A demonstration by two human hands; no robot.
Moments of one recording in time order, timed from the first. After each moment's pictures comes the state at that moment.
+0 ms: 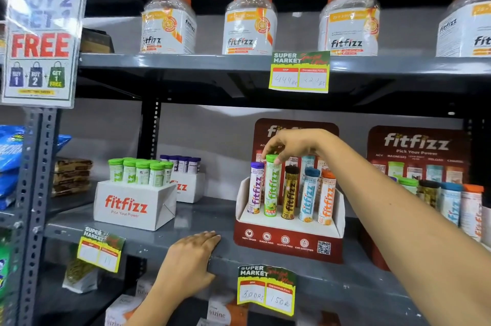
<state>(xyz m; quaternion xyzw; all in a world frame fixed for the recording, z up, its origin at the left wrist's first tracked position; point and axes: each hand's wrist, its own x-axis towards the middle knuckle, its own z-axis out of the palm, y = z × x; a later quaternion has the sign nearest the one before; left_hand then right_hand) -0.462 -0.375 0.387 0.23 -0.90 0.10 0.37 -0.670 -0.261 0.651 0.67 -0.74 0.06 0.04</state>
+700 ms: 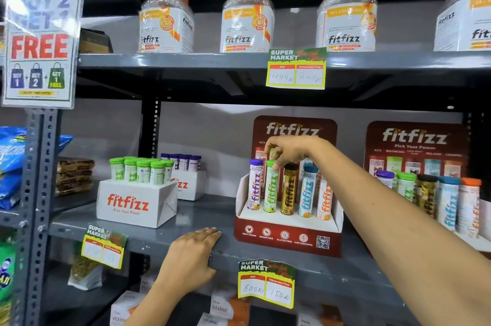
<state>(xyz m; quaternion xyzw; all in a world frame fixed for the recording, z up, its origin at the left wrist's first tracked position) -0.459 -0.371 0.391 0.24 -0.90 0.11 0.35 -0.673 -0.269 0.632 0.61 -0.79 0.11 0.00</state>
